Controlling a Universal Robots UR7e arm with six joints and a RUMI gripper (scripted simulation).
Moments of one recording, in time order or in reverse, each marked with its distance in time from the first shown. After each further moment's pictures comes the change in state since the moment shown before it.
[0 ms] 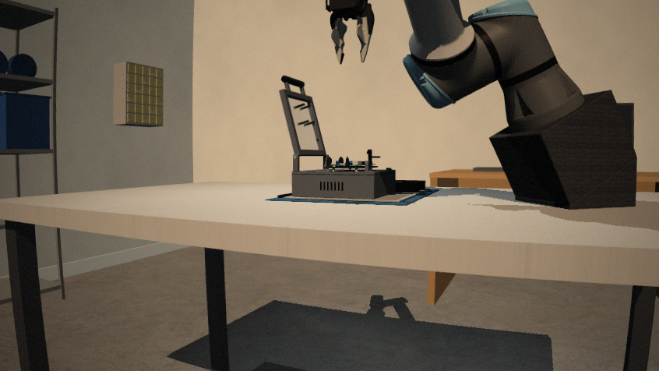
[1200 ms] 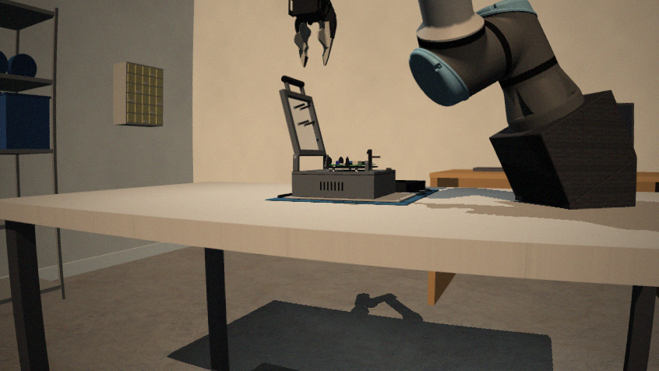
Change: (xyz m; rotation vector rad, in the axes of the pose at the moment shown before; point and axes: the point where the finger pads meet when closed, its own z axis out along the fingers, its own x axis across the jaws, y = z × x) arm -0.090 0.001 0.000 -0.003 -0.003 -0.001
